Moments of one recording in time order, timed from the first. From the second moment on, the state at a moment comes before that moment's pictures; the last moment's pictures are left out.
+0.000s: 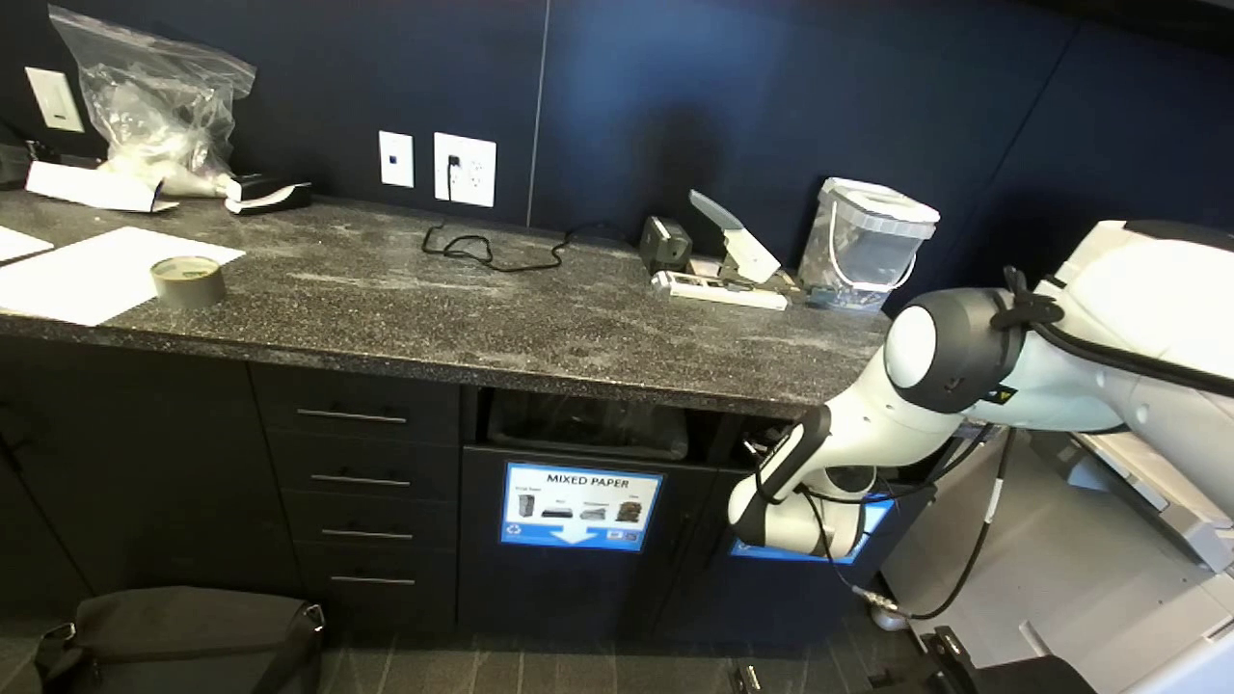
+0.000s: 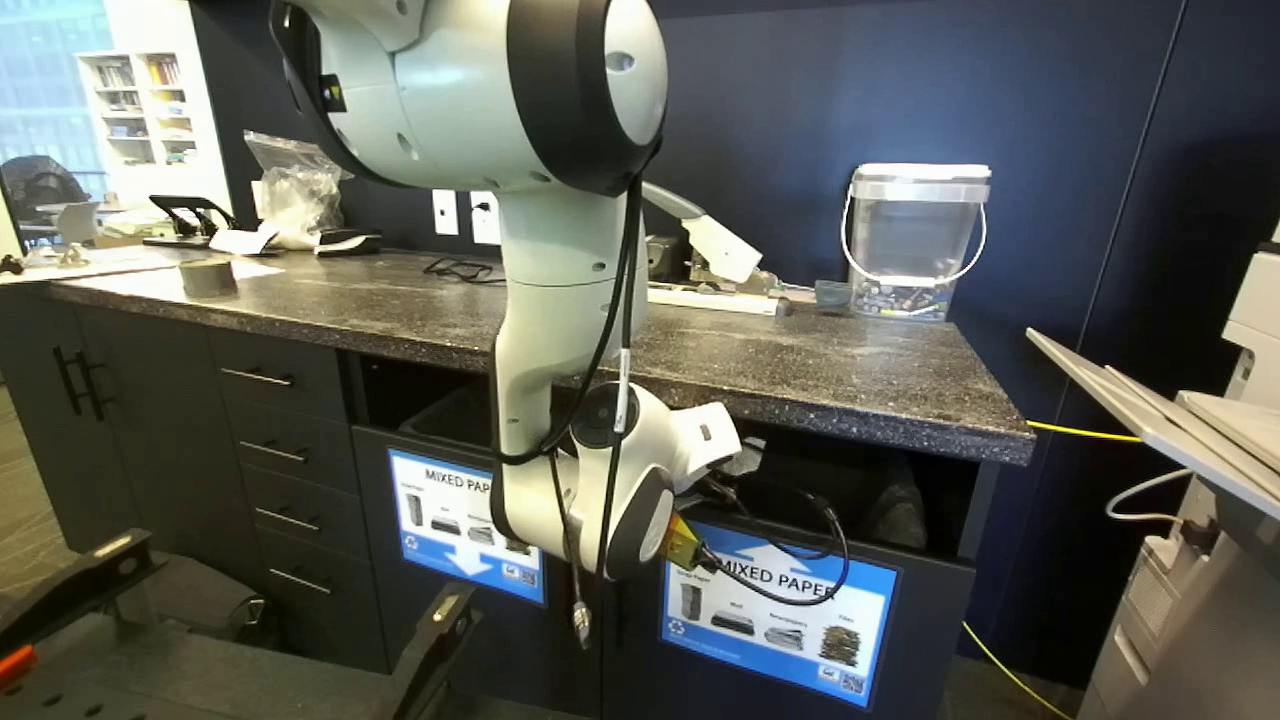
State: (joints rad) arm -0.22 1.48 -0.04 -1.51 0.08 3.88 0.12
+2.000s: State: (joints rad) arm -0.15 1.49 -0.01 -1.44 0.38 3.84 0.19
